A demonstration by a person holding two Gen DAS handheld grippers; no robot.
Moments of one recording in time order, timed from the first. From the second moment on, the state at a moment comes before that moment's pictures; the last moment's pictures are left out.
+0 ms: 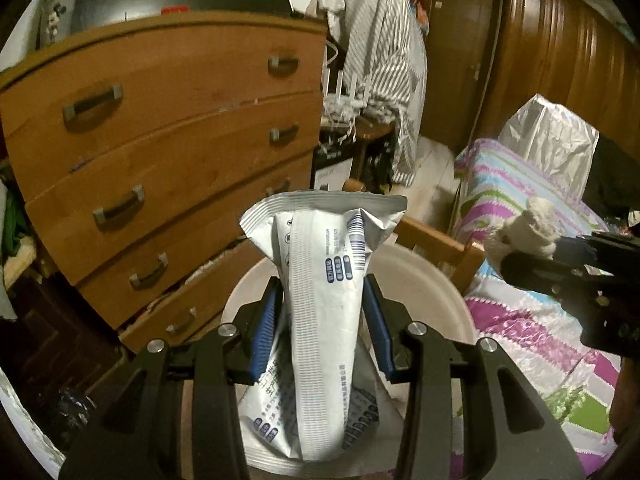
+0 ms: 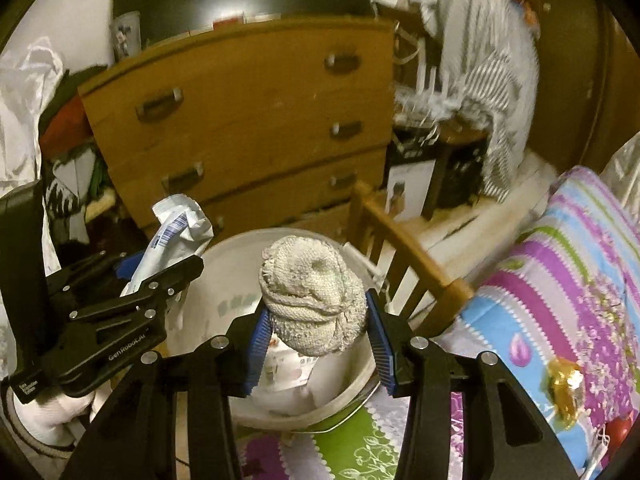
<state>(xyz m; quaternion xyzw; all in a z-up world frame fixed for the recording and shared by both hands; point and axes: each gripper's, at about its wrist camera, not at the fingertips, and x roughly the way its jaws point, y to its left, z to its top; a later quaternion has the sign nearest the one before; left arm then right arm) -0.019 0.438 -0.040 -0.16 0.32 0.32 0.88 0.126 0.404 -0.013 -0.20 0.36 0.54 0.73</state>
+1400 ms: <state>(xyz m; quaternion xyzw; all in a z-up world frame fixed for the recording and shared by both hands) -0.008 0.484 -0.072 -0.19 0.34 0.33 0.86 0.162 0.433 -0.069 -0.19 0.42 0.54 0.70</state>
